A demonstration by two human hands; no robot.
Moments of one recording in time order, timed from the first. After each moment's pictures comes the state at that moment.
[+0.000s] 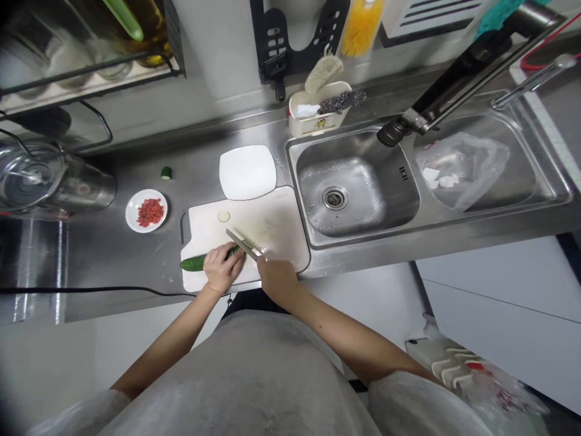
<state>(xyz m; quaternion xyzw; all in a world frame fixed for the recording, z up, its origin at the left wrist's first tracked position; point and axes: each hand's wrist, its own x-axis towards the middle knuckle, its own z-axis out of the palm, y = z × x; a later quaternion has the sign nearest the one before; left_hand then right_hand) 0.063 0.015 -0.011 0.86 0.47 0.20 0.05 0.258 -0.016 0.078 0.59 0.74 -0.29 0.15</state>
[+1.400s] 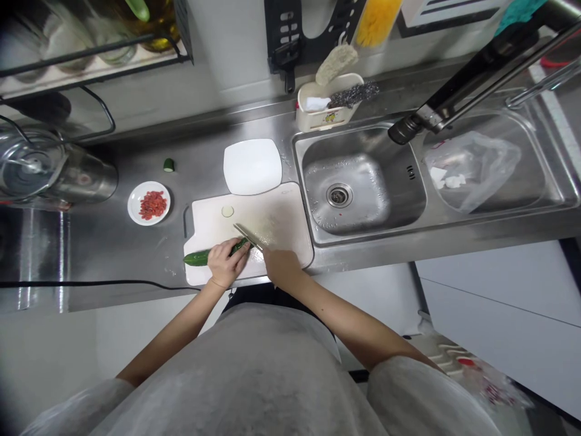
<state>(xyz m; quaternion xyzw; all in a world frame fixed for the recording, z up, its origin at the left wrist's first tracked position) 0.062 0.013 -0.016 0.85 0.48 0.19 0.06 0.260 0.004 0.071 0.57 0.73 -0.32 0.19</state>
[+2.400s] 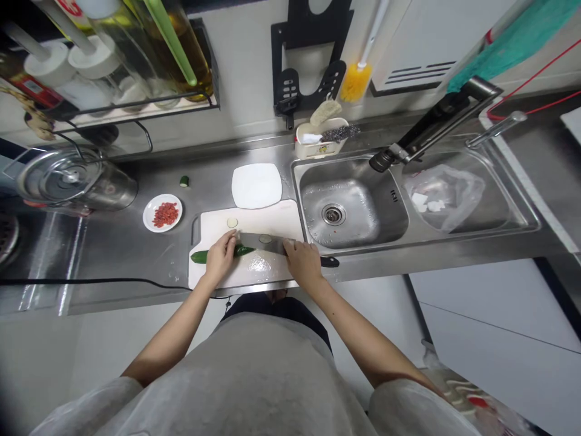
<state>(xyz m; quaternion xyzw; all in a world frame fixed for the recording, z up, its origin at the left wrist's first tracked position) 0.070 0.052 0.029 0.71 0.63 0.18 0.27 0.314 -0.006 0.066 0.67 0.72 -0.12 0.09</state>
